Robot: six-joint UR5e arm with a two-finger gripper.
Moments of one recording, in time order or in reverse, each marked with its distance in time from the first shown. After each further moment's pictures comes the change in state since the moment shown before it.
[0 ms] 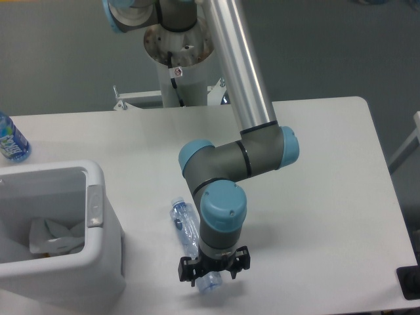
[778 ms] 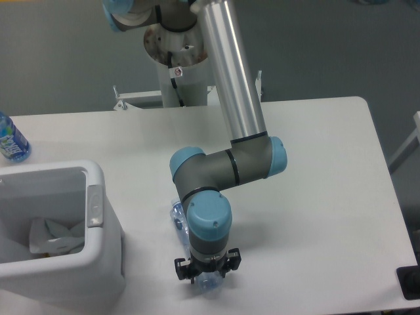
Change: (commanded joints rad) arm -0.020 0.003 -0.015 -0.002 0.049 0.009
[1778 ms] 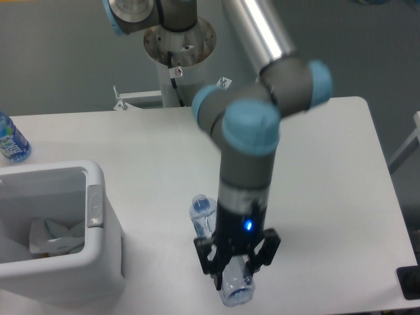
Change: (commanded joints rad) arm 0.109 0.290 0.221 0.090 -0.322 -0.077
